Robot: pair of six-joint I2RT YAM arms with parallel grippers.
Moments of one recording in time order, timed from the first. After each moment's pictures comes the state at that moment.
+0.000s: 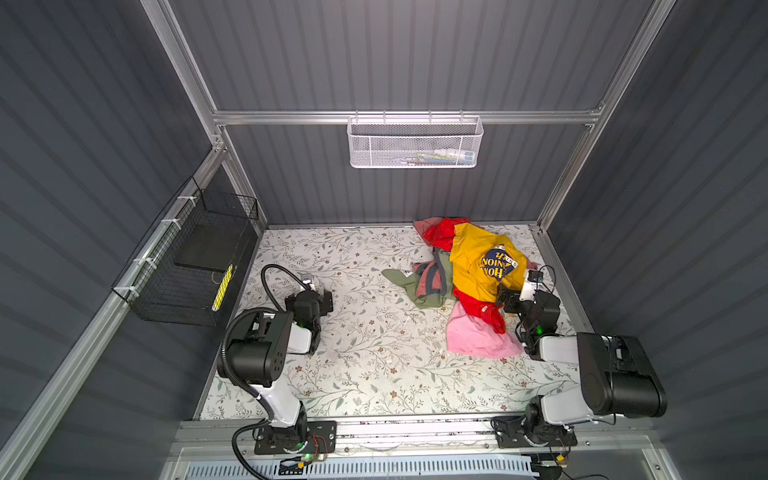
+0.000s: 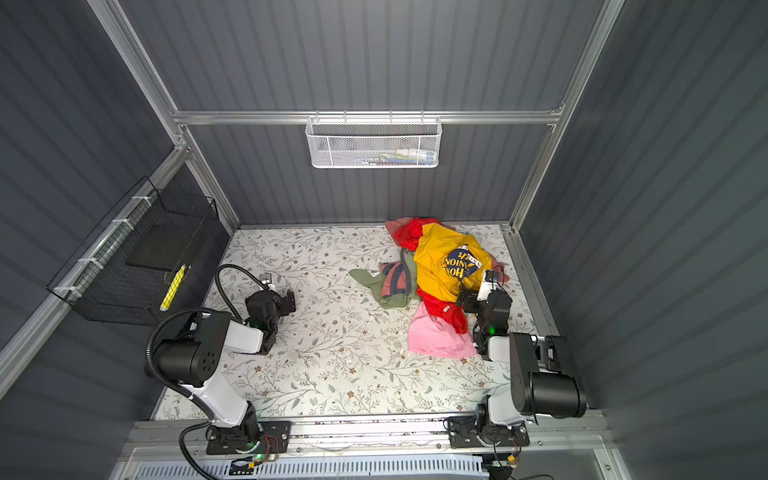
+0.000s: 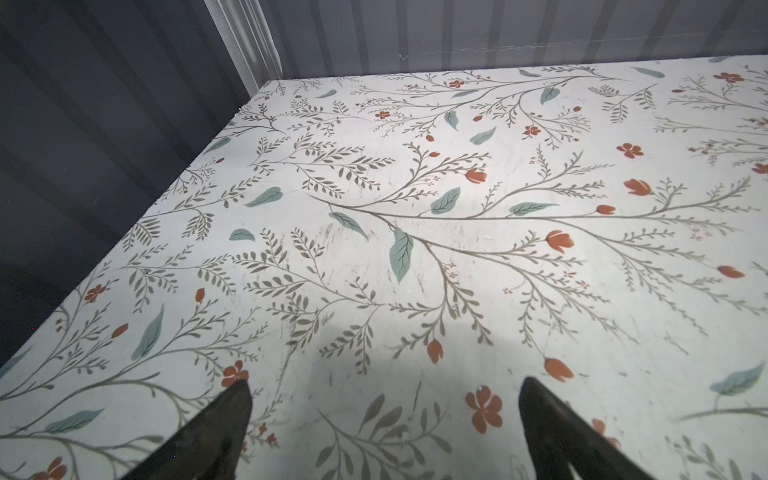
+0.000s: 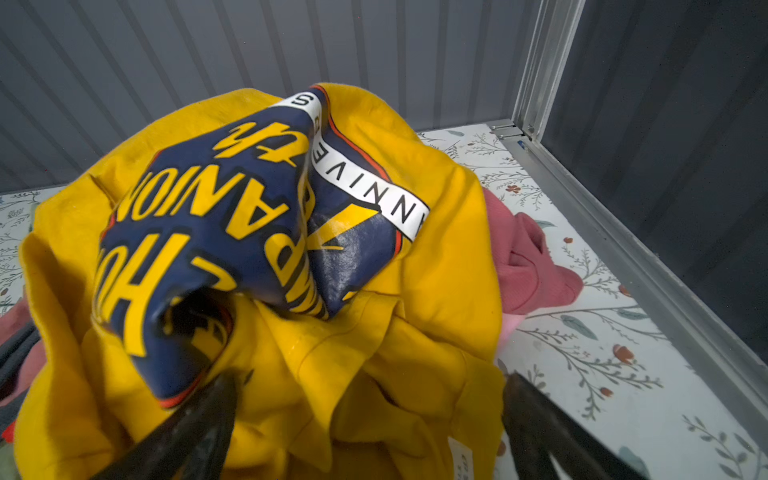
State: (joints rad) left arm -0.12 1.73 0.45 0.85 -0.32 0.00; right arm -0.09 1.48 0.32 0.87 -0.08 0.07
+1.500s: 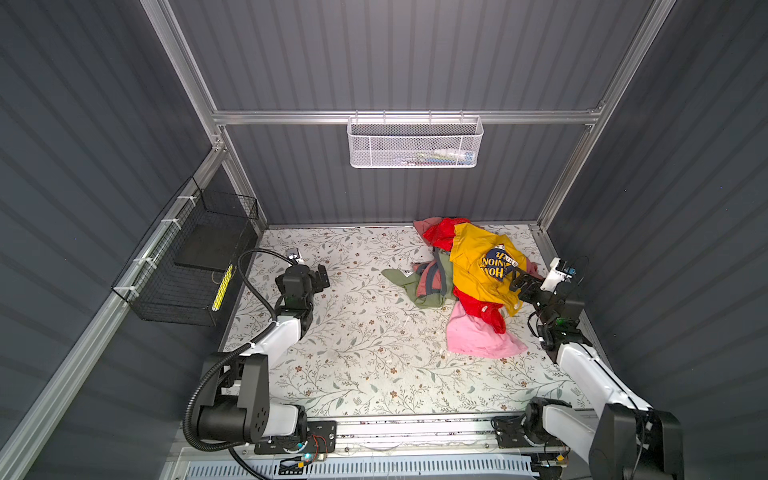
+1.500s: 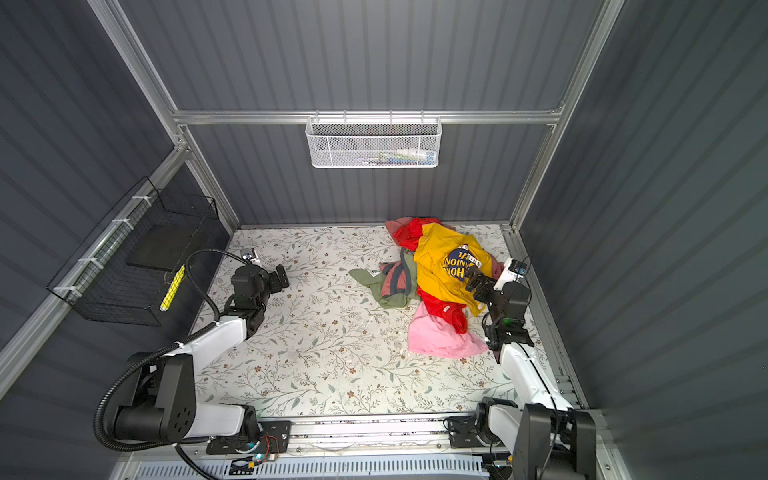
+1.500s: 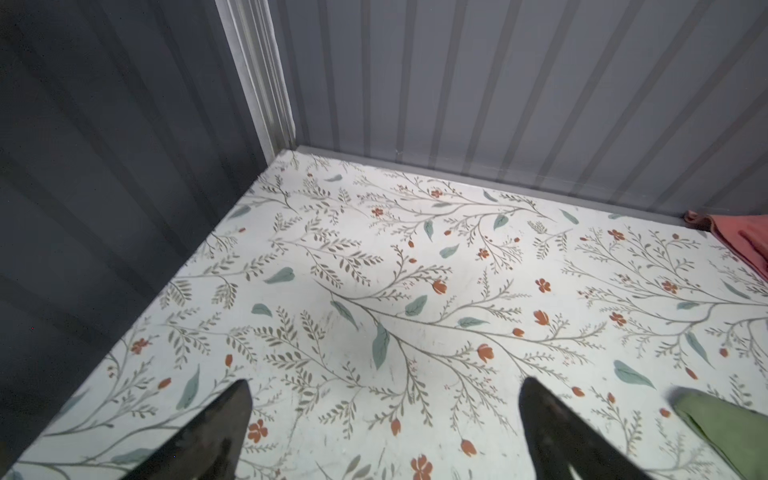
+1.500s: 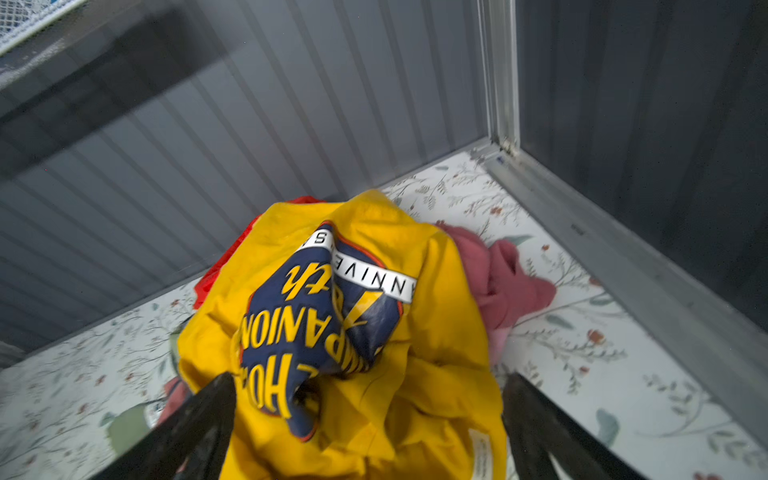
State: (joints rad) left arm -0.12 1.39 0.68 0.28 -0.27 -0.18; right arm -0.14 1.05 0.46 0.32 -0.12 0.41
